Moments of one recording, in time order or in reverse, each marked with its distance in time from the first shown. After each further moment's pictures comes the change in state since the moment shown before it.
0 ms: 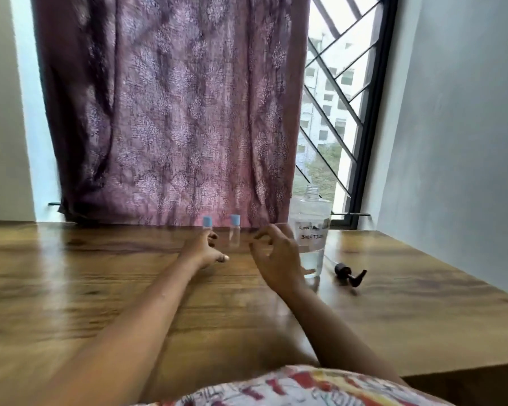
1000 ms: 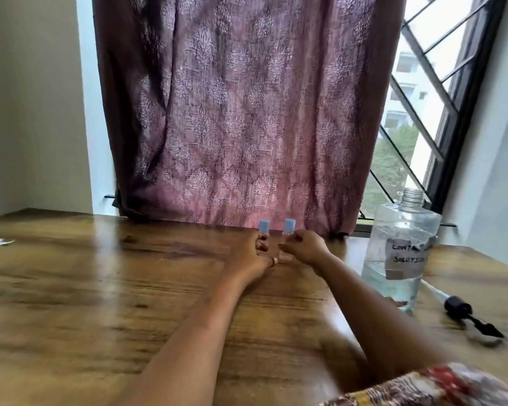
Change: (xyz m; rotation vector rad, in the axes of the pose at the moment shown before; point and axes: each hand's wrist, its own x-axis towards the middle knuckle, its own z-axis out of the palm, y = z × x) left_hand 0.038 -0.039 0.000 -0.164 0.115 0.130; right_hand 0.087 0.072 0.129 0.055 -0.486 0.507
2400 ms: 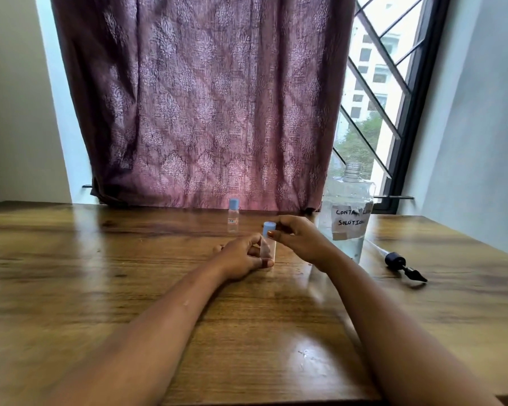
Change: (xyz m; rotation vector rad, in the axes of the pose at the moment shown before) left_hand -0.058 0.028 0.022 0.272 -0.309 -0.034; right_hand -0.104 0.004 -0.067 0.072 -0.152 -0.391
